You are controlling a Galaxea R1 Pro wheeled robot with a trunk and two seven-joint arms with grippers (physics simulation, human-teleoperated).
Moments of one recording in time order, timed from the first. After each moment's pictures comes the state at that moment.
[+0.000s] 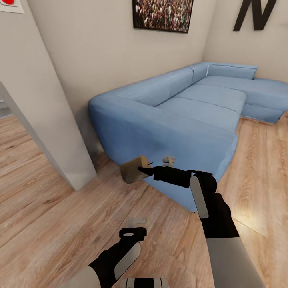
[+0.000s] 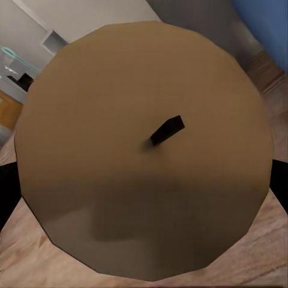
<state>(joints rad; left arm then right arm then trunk) -0.58 -0.16 -0.77 -0.72 0.77 0.26 0.64 -0.70 0.13 0.03 -1.43 -0.27 0.97 0.63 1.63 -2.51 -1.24</state>
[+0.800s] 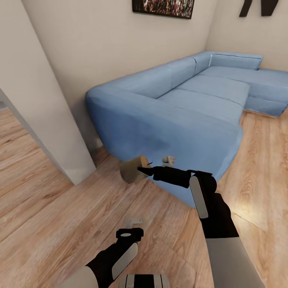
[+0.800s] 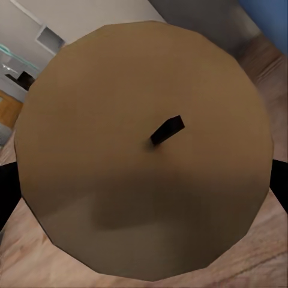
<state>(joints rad) -0.58 -0.14 -0.77 -0.71 0.77 0.26 0.64 -0.70 0.13 0.03 -1.43 -0.27 0.97 0.63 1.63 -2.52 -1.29</state>
